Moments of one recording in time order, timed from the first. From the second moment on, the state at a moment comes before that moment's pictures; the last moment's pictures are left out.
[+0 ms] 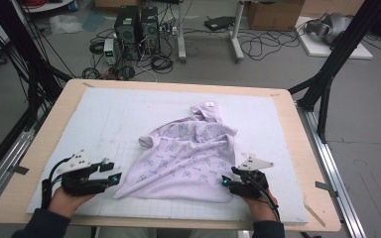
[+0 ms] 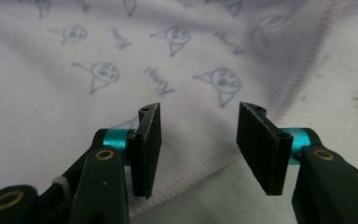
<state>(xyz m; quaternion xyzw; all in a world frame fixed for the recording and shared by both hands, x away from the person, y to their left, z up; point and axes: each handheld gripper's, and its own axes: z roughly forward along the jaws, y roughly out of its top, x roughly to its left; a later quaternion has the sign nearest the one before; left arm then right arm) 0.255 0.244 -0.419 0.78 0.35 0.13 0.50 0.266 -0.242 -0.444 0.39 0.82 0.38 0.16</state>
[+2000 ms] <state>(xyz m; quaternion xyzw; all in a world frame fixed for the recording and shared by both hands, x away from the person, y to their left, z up) 0.255 0.187 -0.451 0.83 0.32 0.13 0.43 0.230 -0.238 -0.446 0.42 0.81 0.38 0.14</state>
